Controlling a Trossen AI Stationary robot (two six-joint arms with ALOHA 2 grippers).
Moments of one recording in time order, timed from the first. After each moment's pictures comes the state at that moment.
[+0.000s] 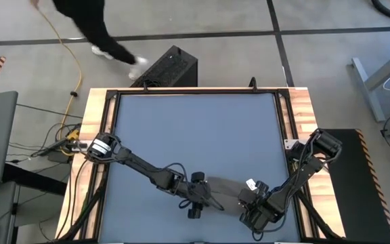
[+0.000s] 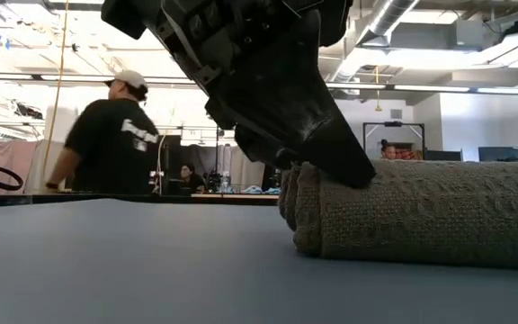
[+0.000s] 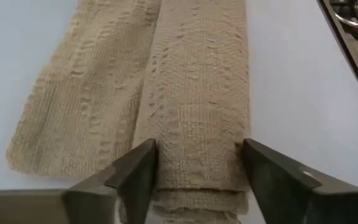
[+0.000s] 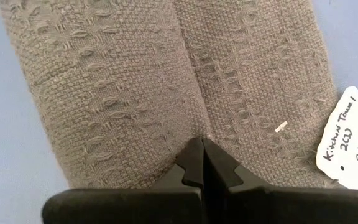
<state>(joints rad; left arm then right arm) -0.39 2.06 1.30 0.06 -0.11 -0.29 0.85 1.81 1.06 -0.70 0.31 1.38</state>
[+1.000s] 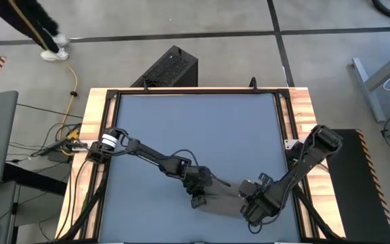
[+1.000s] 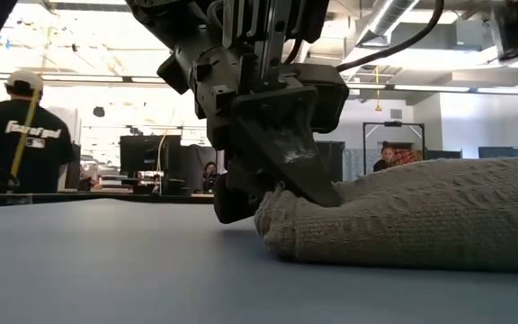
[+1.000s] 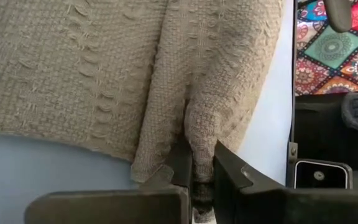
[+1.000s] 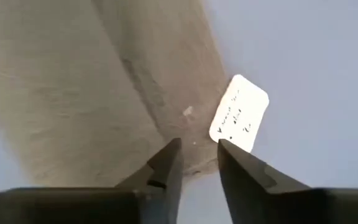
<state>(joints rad) -0.23 2.13 1.31 -0.07 0.41 -0.67 0.80 1.74 1.16 -1.02 0.25 1.37</state>
